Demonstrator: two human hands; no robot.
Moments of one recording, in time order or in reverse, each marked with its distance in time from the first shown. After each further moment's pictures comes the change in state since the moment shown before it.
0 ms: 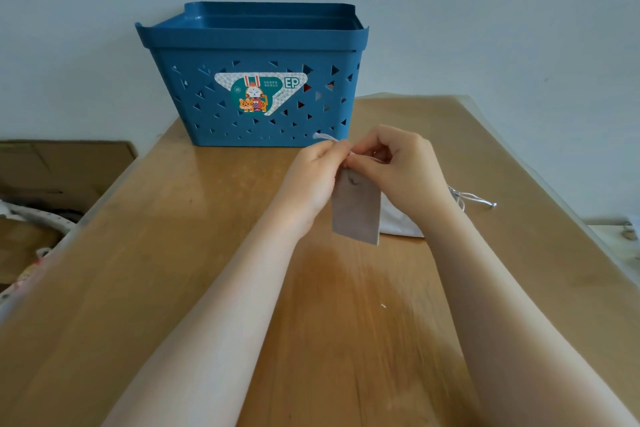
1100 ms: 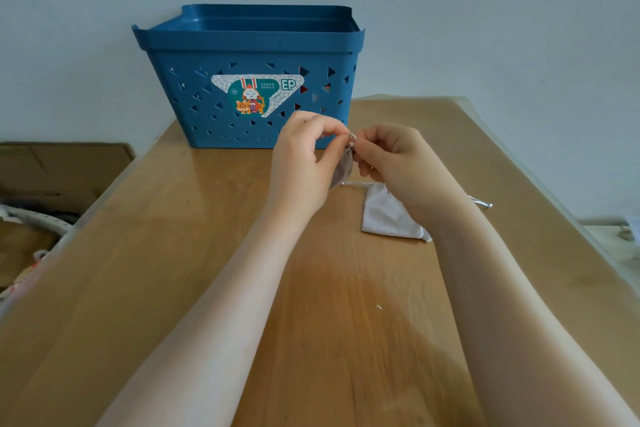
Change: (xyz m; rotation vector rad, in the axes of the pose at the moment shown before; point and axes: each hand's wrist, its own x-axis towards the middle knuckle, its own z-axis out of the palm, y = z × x) left_hand 0.008 -0.006 -0.003 0.364 0.318 0.567; right_hand 0.000 -0.019 -0.012 0.224 -0.147 0.176
